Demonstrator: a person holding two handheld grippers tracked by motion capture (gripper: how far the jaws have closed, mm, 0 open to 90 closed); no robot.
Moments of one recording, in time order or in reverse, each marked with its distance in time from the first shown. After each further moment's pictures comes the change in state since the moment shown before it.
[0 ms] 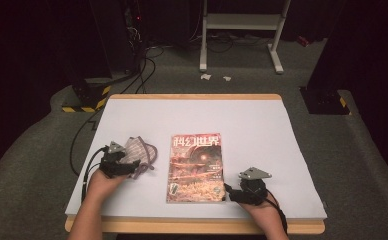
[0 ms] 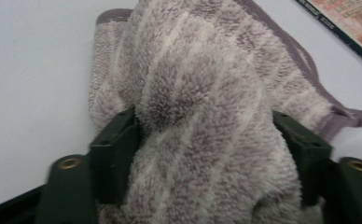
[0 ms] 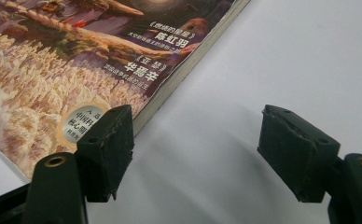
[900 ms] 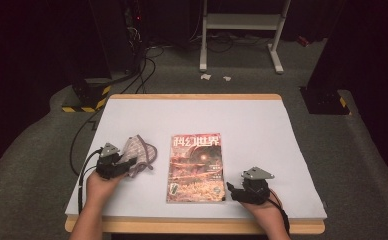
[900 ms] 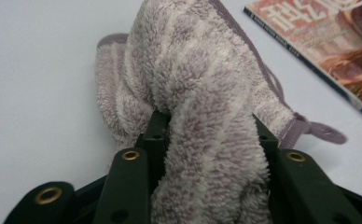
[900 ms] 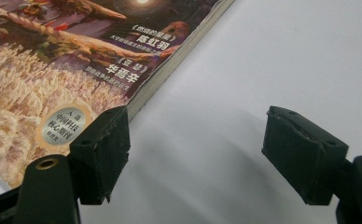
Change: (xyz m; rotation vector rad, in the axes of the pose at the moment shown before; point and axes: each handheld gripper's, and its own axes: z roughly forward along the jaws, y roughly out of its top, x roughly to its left) left arm 0.005 -0.009 -0.016 -0.155 -0.049 -0.056; right arm -0.005 -0.002 -0.003 -0.018 -0.044 0.002
